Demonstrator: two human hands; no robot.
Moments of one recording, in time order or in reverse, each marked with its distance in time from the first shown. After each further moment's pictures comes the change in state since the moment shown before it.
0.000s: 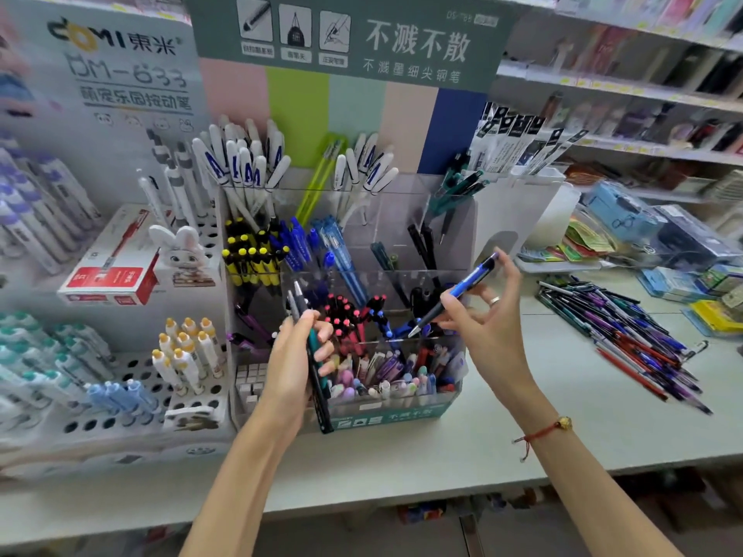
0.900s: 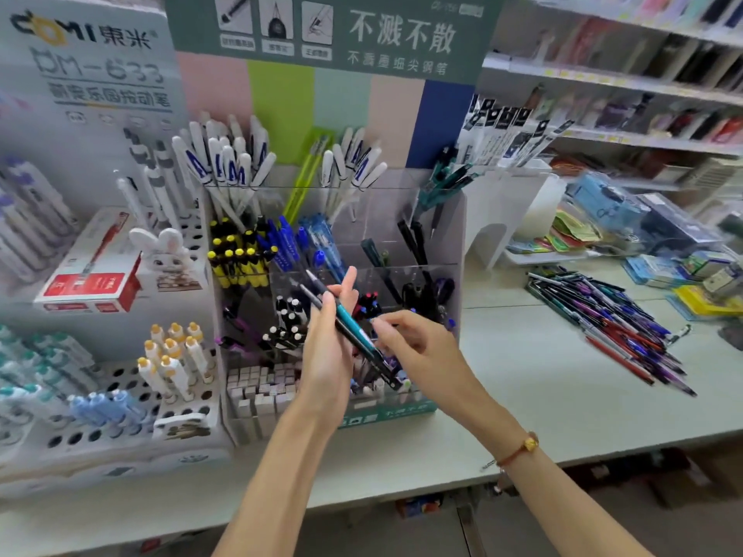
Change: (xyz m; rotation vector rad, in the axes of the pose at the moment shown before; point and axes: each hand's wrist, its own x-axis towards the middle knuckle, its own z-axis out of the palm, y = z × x) left_hand 0.005 -0.015 0.036 0.018 -0.147 -0.027; right_hand -0.028 0.007 0.033 -0.287 -0.345 0.089
